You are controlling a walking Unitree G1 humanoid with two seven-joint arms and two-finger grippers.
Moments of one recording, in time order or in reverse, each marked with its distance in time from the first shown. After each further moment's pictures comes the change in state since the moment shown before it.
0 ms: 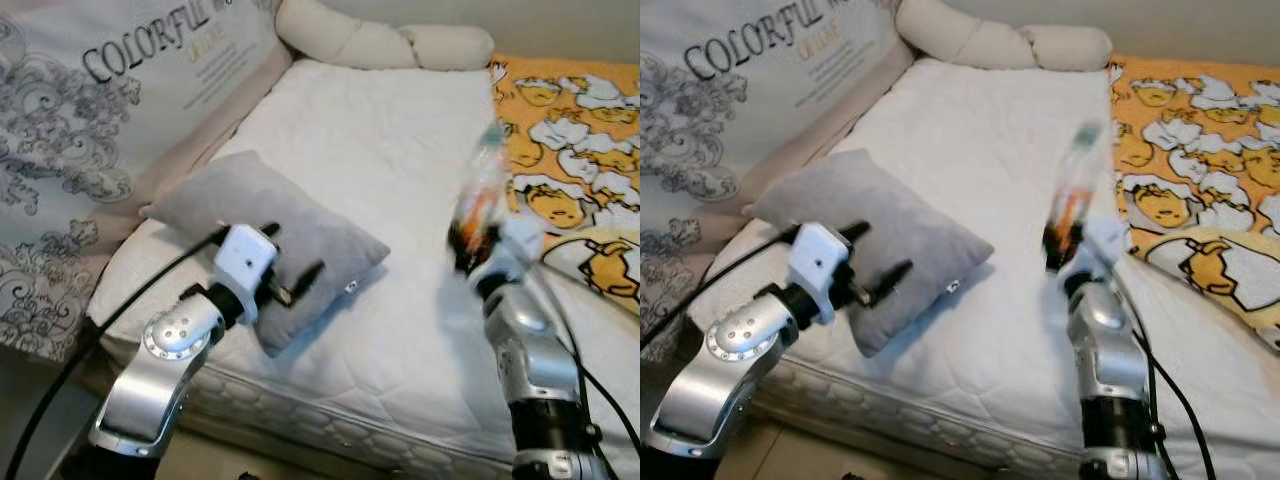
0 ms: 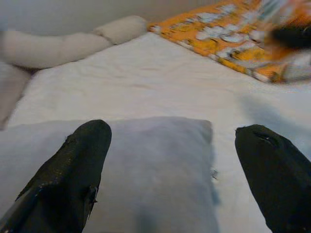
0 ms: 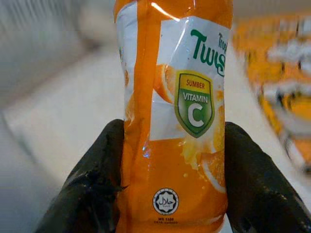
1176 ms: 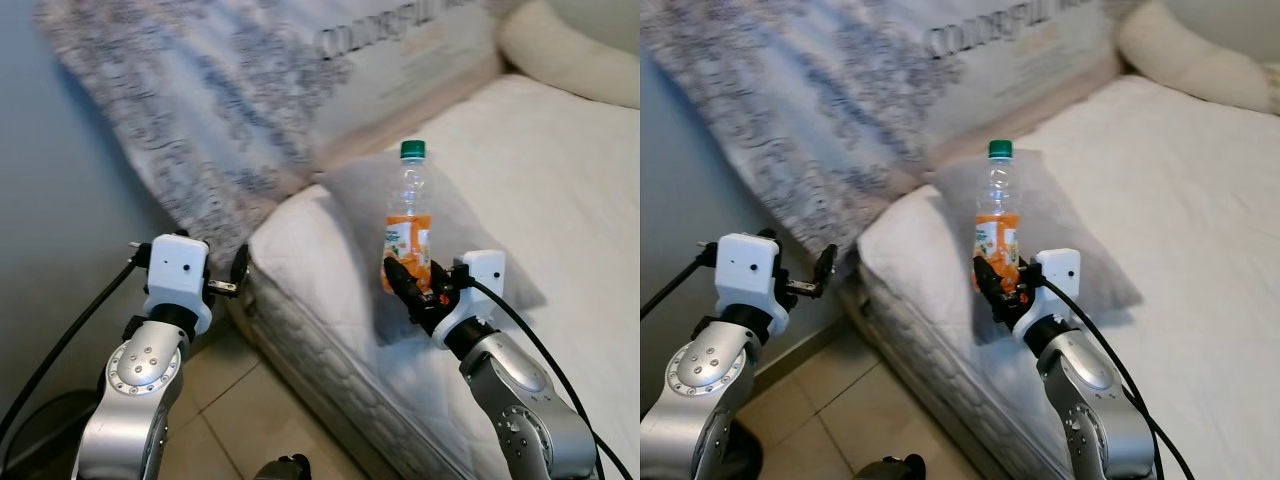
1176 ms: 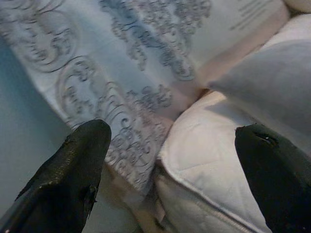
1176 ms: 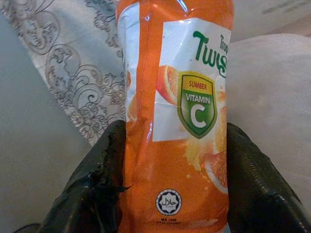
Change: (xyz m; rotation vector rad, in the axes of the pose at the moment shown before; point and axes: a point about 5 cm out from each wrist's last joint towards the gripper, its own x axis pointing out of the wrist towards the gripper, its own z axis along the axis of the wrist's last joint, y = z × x) left arm -0.041 0.021 -0.014 -0.053 0.089 0.477; right arm -0.067 0.053 -0.017 0.036 0.185 0.412
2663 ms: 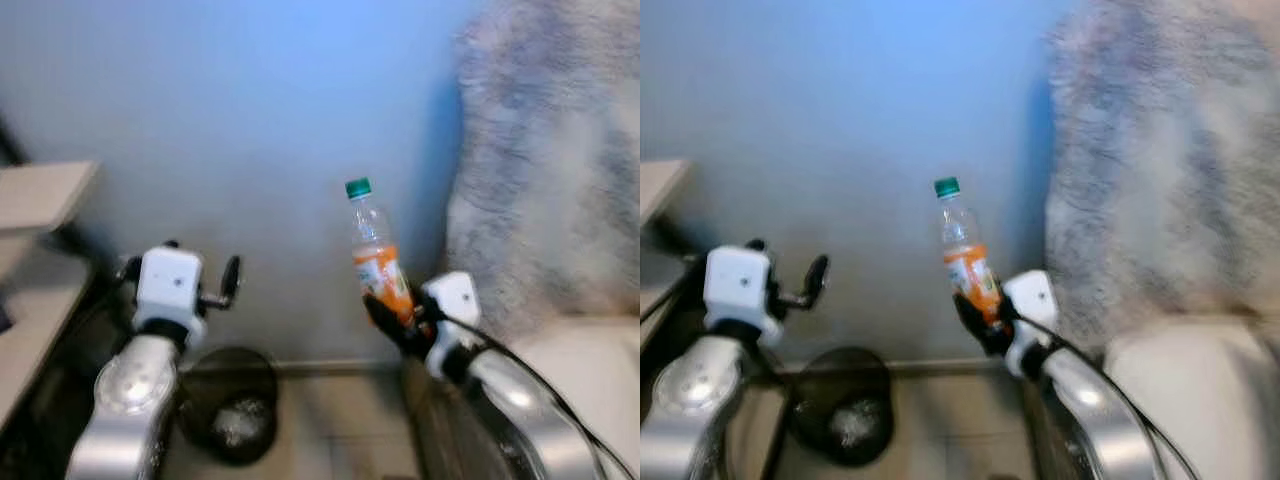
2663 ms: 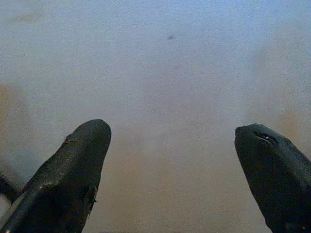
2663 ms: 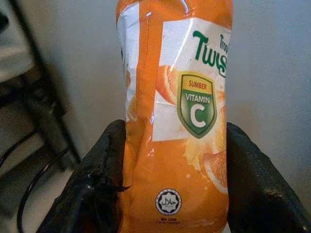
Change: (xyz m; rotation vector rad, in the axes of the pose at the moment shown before) left arm -0.012 -0.004 -0.008 0.003 0.010 -0.008; right arm -0.012 0.000 -0.024 -0.221 0.149 0.162
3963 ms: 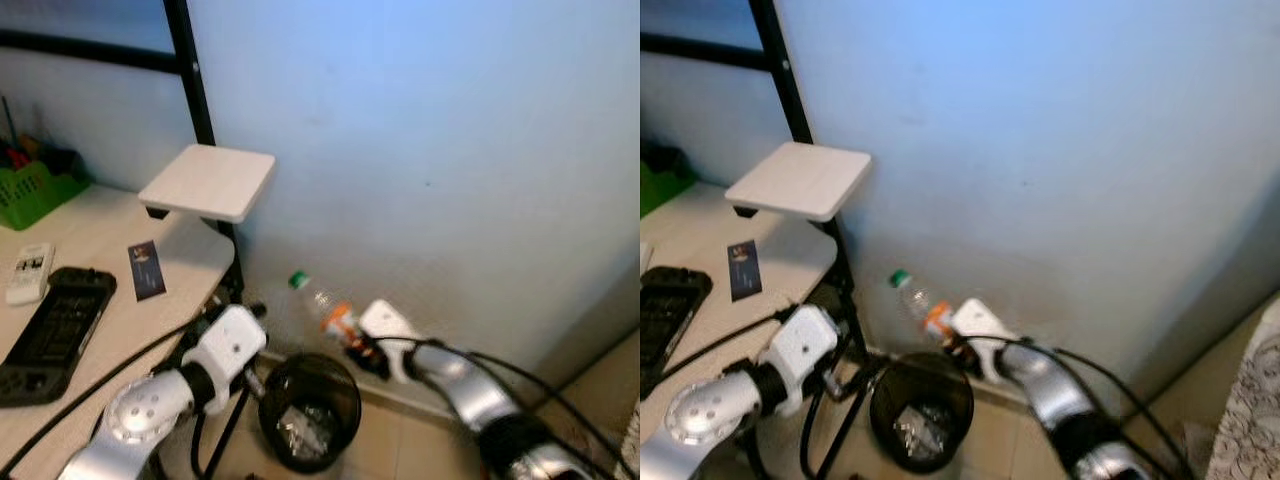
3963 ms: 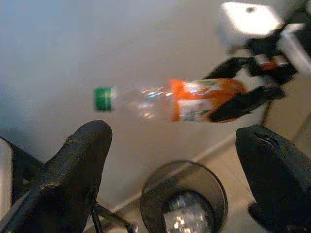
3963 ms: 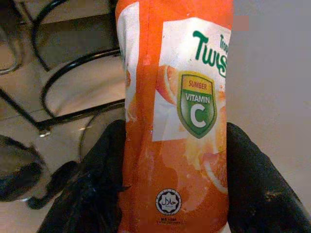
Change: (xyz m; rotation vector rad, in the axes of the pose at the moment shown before) left arm -0.029 -0.028 -0.028 0.225 0.194 -0.688; right arm 0.072 -0.003 -0.086 -0.294 0.480 0.211
